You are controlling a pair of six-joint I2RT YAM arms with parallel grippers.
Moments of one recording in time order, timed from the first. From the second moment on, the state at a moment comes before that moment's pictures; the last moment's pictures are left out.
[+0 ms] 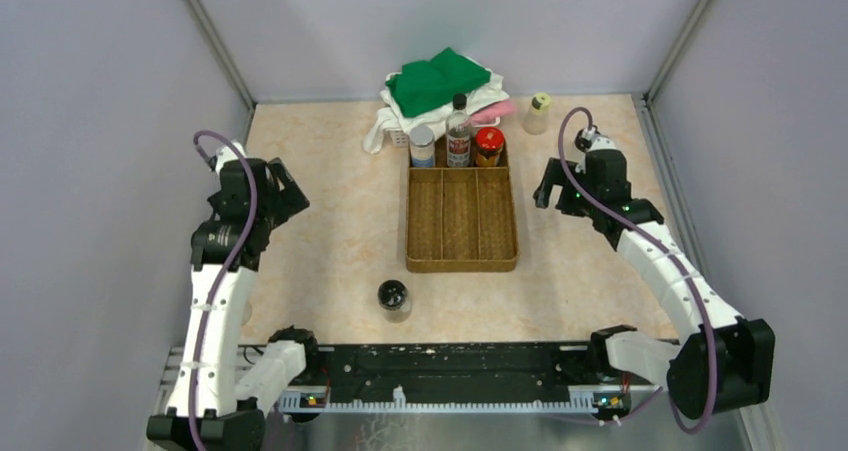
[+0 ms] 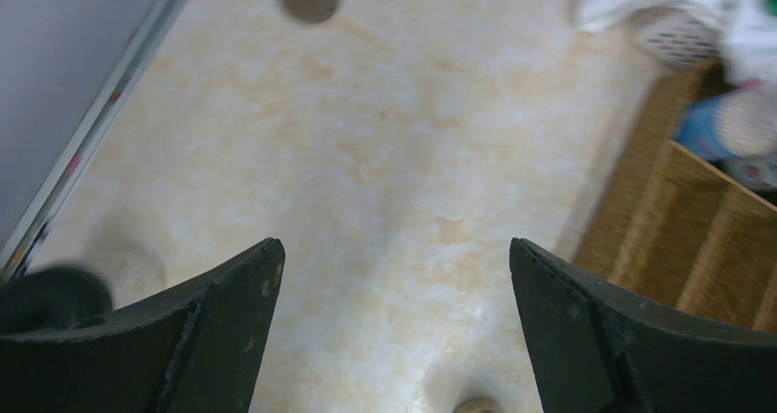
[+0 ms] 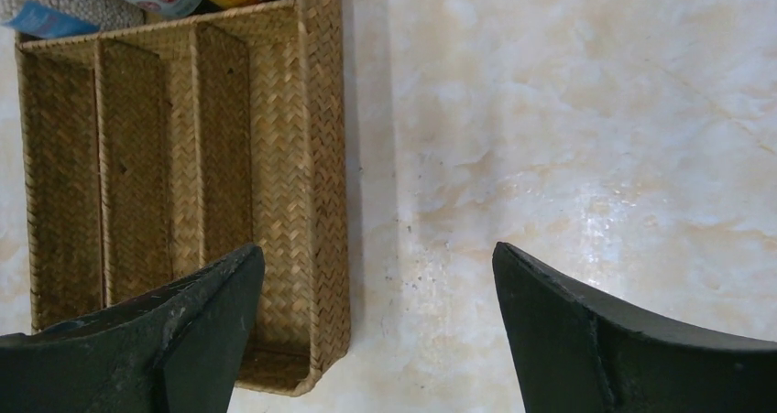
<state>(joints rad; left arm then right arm) -0.03 0.89 1.14 -0.86 -0.24 -0.45 0.21 1.11 0.87 -0.41 0.02 0.36</state>
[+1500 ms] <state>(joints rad) 0.24 1.65 1.30 -0.52 -0.43 -0.43 0.41 1.31 1.00 -0.45 0.21 0.31</state>
